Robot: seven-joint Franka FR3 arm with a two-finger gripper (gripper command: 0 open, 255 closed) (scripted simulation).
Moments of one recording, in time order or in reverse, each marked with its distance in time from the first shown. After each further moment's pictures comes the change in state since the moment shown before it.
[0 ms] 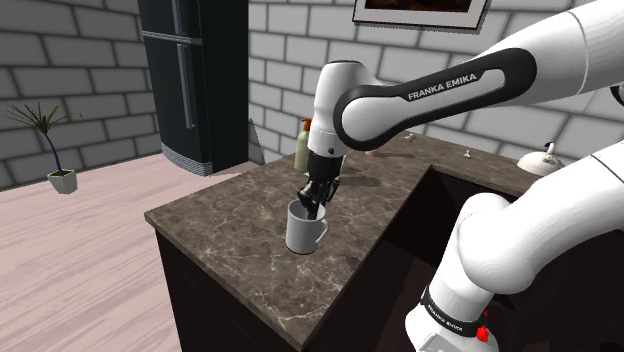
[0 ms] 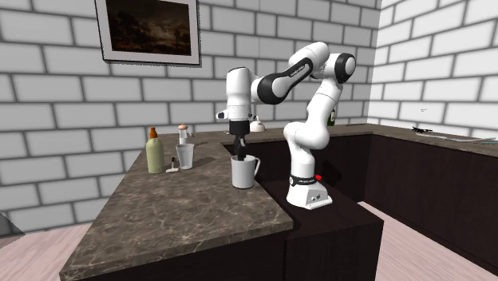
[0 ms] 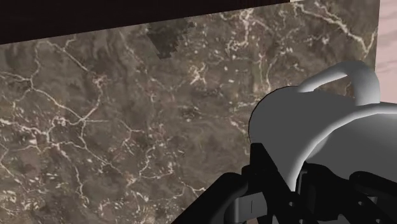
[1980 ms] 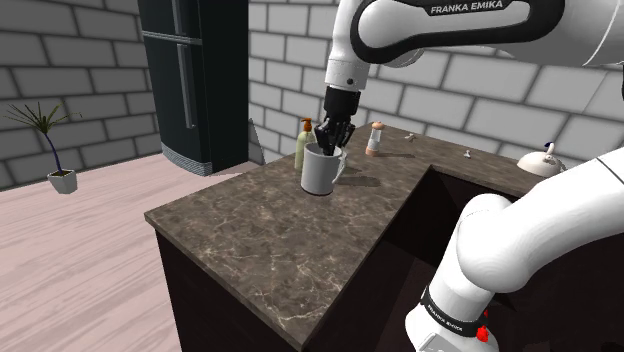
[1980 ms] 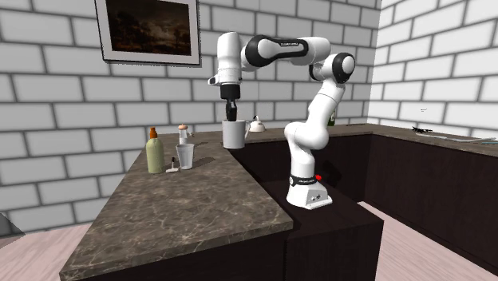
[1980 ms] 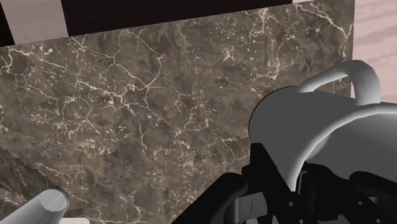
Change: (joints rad) arm -0.060 -0.027 -0.128 0.302 -0.091 -0.340 -0.094
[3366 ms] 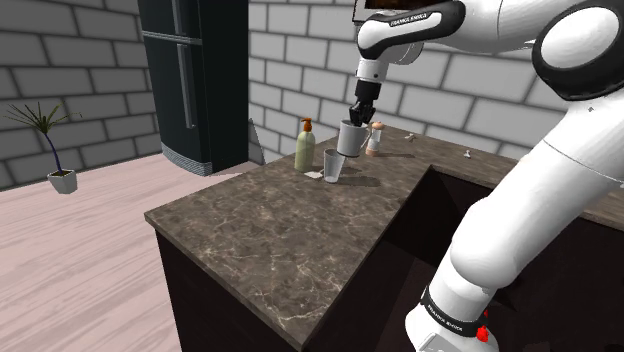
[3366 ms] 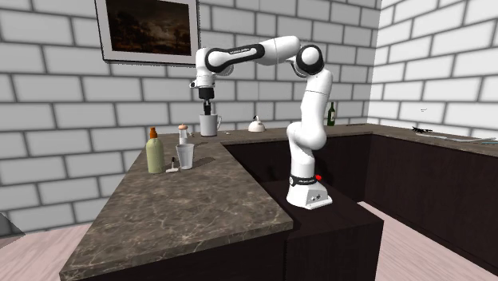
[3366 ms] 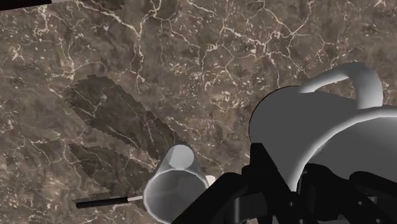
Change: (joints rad) arm -0.148 0.369 -0.401 0.341 -0.116 0.010 -0.512
